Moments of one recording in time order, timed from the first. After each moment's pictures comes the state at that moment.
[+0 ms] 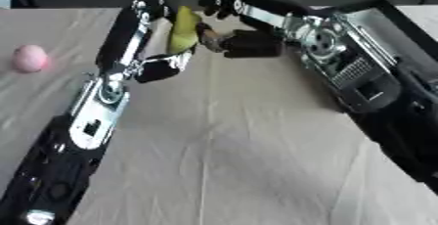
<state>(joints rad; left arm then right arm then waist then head) -0.61 0.22 -0.24 -1.50 -0.70 -0.22 0.12 -0.91 -0.32 0.56 -1.67 0.45 0.35 0.48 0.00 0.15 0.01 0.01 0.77</state>
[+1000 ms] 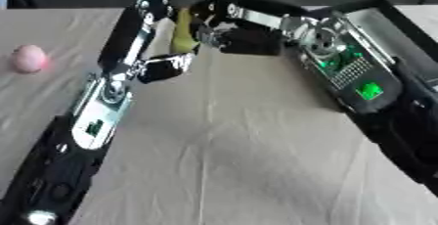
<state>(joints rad) -0.62 0.22 -0.25 -1.50 -0.72 -0.22 0.11 -0.91 -0.32 0.56 -1.70 0.42 0.36 0.53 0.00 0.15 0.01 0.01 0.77</state>
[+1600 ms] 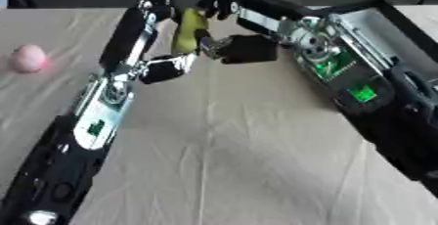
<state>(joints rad) -0.62 0.22 -0.26 -1.50 -0.72 -0.22 0.12 -0.91 -0.32 0.56 -1.68 0.56 0.34 0.49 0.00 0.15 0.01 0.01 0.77</state>
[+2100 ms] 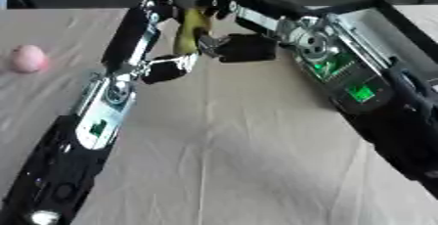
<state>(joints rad) -0.62 0.21 -0.26 -1.50 -0.74 -0.22 0.12 -0.91 -0.31 0.56 -1.68 0.54 0.35 0.49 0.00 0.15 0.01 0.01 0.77</state>
